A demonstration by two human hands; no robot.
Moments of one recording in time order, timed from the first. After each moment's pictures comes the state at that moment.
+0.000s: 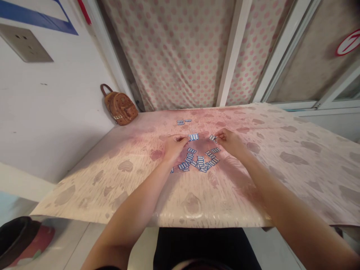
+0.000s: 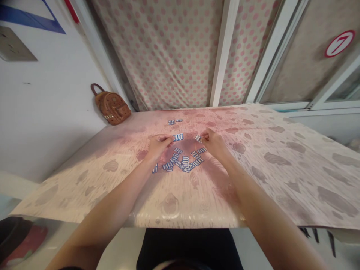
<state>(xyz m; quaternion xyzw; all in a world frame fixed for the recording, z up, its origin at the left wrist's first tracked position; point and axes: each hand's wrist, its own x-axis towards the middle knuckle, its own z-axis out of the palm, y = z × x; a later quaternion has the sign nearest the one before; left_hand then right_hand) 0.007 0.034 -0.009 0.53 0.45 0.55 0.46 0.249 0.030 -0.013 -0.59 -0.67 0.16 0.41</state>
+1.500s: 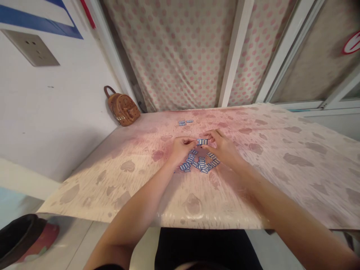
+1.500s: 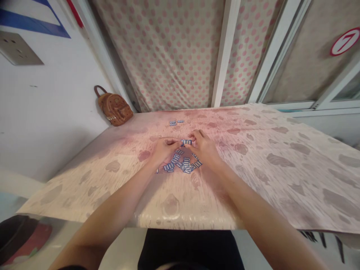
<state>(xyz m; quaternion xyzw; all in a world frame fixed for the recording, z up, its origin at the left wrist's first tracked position) 0.017 0.020 -0.003 0.61 0.42 0.49 0.46 0.205 -0.001 0.003 -0.48 -0.76 0.06 0.43</state>
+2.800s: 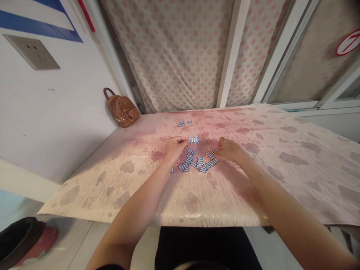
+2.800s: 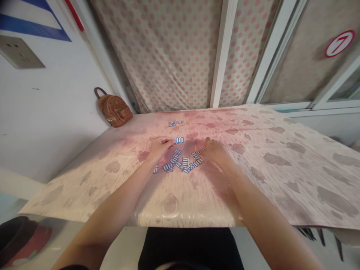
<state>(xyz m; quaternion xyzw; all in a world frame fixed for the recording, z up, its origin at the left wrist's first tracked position) 0.006 0.039 -0.014 0.55 0.48 0.52 0.44 0.236 0.010 0.006 -0.71 -0.69 0.08 0.06</state>
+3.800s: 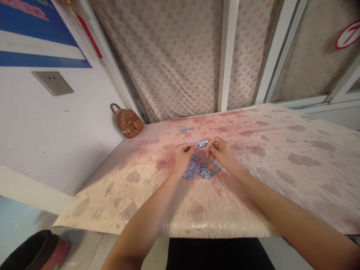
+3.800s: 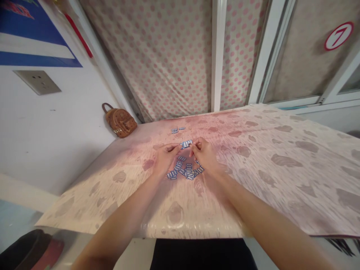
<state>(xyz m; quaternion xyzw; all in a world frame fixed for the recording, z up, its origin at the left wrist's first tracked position) 0.026 0.018 -0.003 0.57 0.43 0.55 0.42 0.187 -0.005 0.003 -0.48 -0.59 0.36 0.55</state>
